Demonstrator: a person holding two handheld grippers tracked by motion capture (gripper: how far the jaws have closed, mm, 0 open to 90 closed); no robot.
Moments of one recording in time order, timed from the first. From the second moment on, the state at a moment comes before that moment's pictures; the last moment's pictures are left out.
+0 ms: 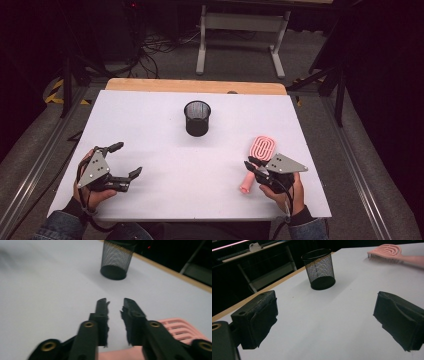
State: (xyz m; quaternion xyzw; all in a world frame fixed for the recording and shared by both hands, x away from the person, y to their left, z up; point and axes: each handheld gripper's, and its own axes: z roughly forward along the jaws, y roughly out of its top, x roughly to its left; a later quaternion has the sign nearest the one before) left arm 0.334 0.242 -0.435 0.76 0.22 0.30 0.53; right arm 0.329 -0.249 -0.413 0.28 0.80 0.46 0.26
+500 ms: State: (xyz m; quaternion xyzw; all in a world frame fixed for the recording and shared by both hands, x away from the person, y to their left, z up) left arm 0.335 0.240 -0.436 0.76 0.22 0.30 0.53; right arm 0.355 -0.229 -0.436 0.28 0.88 0.35 0.18
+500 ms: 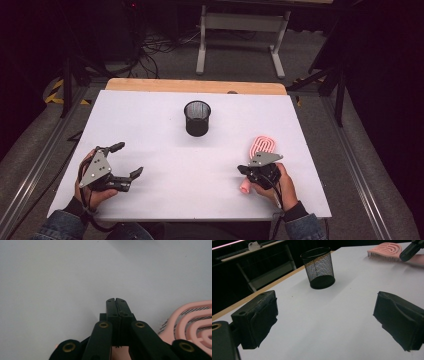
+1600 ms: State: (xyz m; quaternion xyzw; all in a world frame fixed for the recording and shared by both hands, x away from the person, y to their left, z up) left arm 0.334 0.240 -0.435 0.77 0.21 0.30 0.53; right arm 0.352 -0.252 -0.443 0.31 0.89 0.28 0.17
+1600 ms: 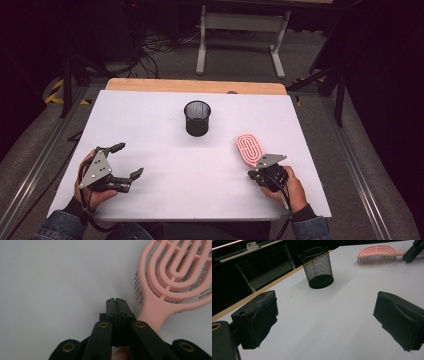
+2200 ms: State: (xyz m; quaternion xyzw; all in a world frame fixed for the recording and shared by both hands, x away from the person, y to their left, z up) left arm 0.333 0.239 -0.435 0.76 0.21 0.30 0.53; right arm 0.352 -0.256 -0.442 0.32 0.89 0.28 0.17
